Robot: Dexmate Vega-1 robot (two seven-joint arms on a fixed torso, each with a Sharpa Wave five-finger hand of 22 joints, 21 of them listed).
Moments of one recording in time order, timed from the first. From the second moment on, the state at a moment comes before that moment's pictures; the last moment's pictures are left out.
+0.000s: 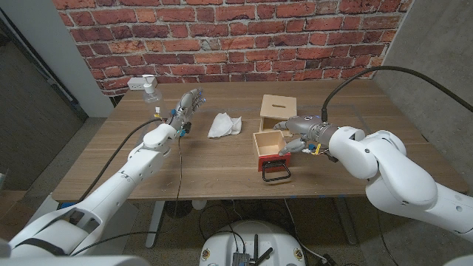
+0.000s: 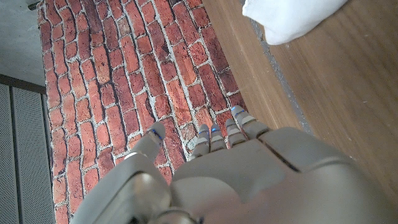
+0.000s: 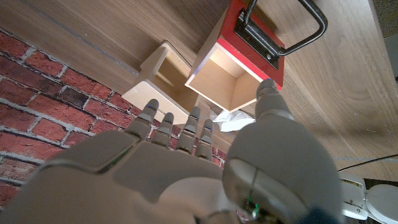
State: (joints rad) left arm 0.77 0.55 0.41 -1.32 -0.58 -0.21 -0.03; left_hand 0.10 0.11 0.68 -0.01 0.18 0.06 0.04 0.18 0.17 -0.01 0.00 0.19 0.17 0.00 0.01 0.17 0.16 0.12 -0.04 0.19 0.16; right arm -1.02 -1.08 -0.60 -2.63 -0.99 -0.71 0.74; right_hand 0.68 -0.02 0.32 -0.18 0.22 0.13 -0.15 0.24 0.19 0.26 -0.10 0.23 0.23 -0.01 0.08 0.22 0.27 0.11 0.15 0.19 0.17
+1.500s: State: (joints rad) left arm 0.76 0.54 0.41 -1.26 -0.61 -0.23 -0.08; left_hand 0.10 0.11 0.69 -0.01 0.18 0.07 0.04 0.18 0.17 -0.01 0.00 0.19 0.17 0.00 0.01 0.17 0.16 0.12 -0.04 0.19 0.16; right arm -1.09 -0.72 -0.58 -2.49 -1.33 -0.47 0.95; right_hand 0.80 -0.06 0.36 -0.17 0.20 0.25 -0.19 0.26 0.19 0.37 -0.16 0.24 0.24 0.27 -0.04 0.37 0.30 0.28 0.05 0.21 0.16
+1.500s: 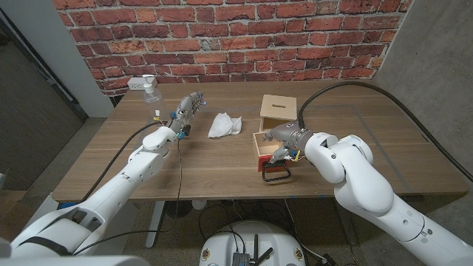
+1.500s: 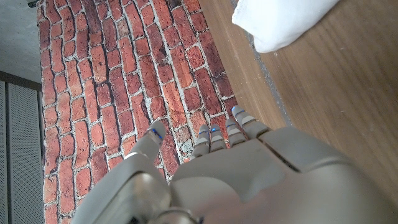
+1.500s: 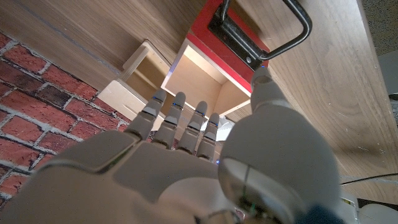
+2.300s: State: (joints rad) left arm 0.76 0.54 0.41 -1.26 -0.61 -0.23 -0.08; left_hand 0.09 0.10 0.70 -0.01 0.18 0.07 0.04 0.18 0.17 -0.01 0.00 0.19 0.17 0.00 0.01 0.17 0.16 0.12 -0.04 0.19 0.16; right arm -1.08 -0.67 -0.58 -2.45 -1.35 -0.42 1.00; right_hand 0.83 -0.07 0.36 -0.17 0.19 0.27 -0.21 0.26 0.19 0.39 -0.16 0.24 0.25 0.30 -0.04 0.38 0.29 0.25 0.05 0.19 0.16
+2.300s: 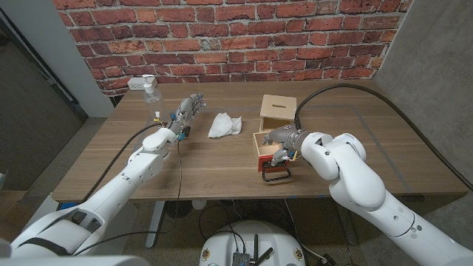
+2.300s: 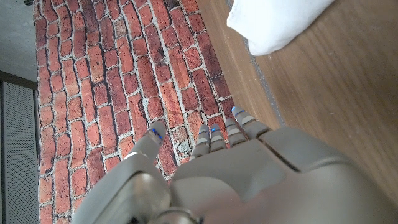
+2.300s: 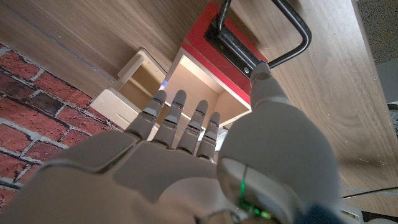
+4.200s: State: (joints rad) left arm 0.75 0.51 0.42 -1.21 -0.62 -0.21 -0.10; left_hand 0.09 0.10 0.71 -0.02 0.18 0.07 0.04 0.18 0.17 0.00 0.00 0.19 0.17 0.02 0.01 0.17 0.16 0.12 -0.04 0.19 0.16; right arm -1.06 -0.66 -0.60 -2.39 -1.37 -0.36 0.99; right_hand 0.92 -0.04 0.37 -0.16 0.18 0.37 -0.21 0.26 0.19 0.44 -0.19 0.23 0.26 0.33 -0.04 0.37 0.26 0.48 -0.05 0.26 0.17
